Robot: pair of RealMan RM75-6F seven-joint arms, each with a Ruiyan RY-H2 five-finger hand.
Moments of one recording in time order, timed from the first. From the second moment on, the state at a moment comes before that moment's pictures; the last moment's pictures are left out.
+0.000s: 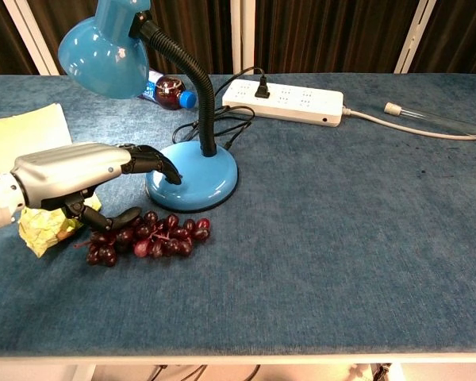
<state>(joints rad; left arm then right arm) -0.63 -1.56 -0.01 -1.43 1.54 0.95 0.03 0.07 -1.13 0.07 -1.53 -1.47 1.47 0.02</state>
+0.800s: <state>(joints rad) -0.60 -1.47 -0.01 -1.49 1.55 1.07 0.04 0.07 -1.13 0.08 -1.52 -1.47 1.48 0.03</state>
